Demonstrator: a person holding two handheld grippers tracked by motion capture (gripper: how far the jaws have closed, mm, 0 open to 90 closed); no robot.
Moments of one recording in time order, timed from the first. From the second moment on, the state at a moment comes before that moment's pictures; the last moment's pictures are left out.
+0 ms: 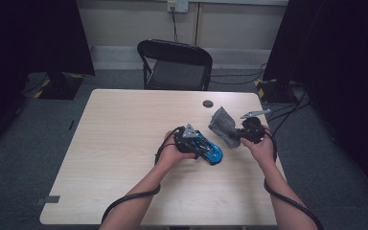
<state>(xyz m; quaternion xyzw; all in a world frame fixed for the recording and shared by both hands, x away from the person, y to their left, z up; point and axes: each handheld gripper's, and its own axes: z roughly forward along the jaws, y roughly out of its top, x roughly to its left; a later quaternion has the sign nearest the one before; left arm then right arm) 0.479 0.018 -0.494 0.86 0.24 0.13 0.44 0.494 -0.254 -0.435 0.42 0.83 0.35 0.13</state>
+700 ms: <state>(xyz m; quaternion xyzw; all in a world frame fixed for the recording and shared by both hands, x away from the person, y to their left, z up) 0.478 0.019 -0.496 0.85 0.23 0.13 0.45 0.527 -0.209 -0.455 0.40 0.84 0.34 0.11</state>
